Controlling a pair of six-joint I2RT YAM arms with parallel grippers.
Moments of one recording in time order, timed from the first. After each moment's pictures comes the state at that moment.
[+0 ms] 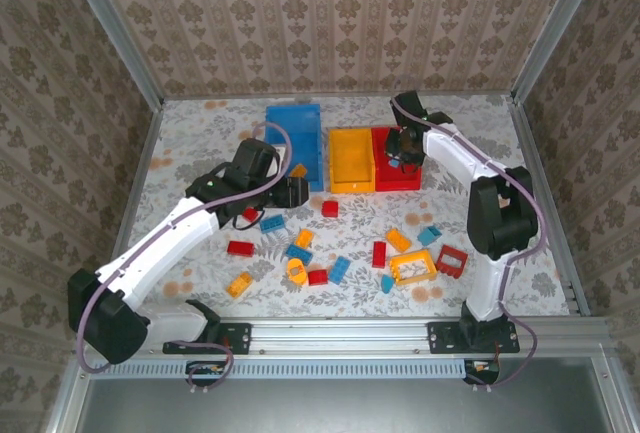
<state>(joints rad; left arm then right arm) -0.66 1.25 1.10 -0.67 0.14 -0.49 0.27 1.93 1.56 -0.74 0.06 0.64</state>
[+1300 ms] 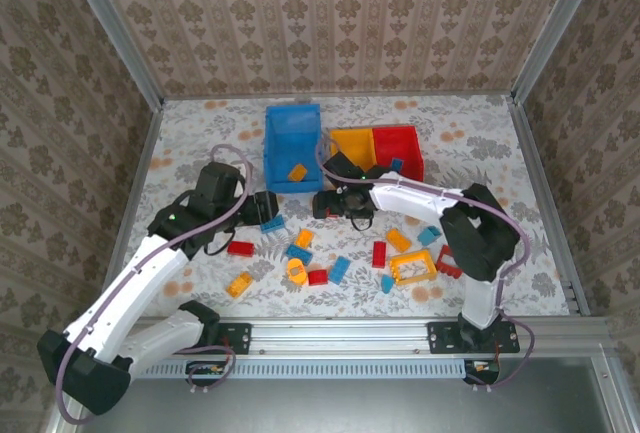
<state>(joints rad) -0.55 0.94 0.92 -0.77 0.05 -0.53 0.71 1.88 1.30 -0.58 0.02 0.68</state>
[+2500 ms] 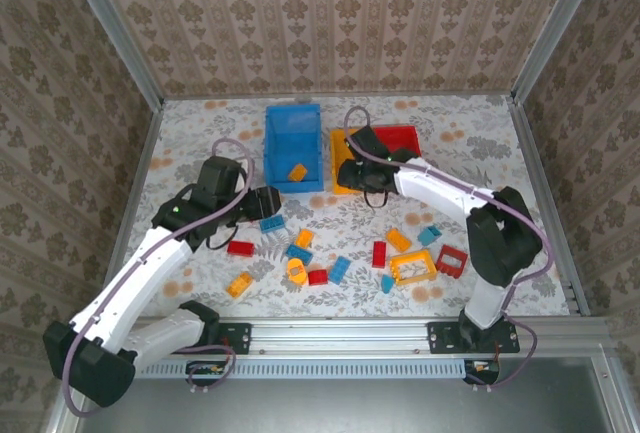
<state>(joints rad) -0.53 1.01 0.95 -0.73 0.11 -0.55 0.57 1.78 1.35 -0.54 0.06 0.72</state>
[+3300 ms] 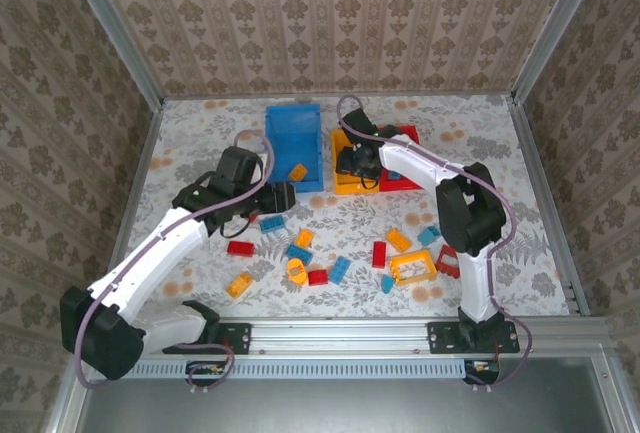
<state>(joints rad) -0.57 1.17 1.00 -0.68 0.17 -0.49 0.50 2.03 1.64 -0.72 0.06 0.66</state>
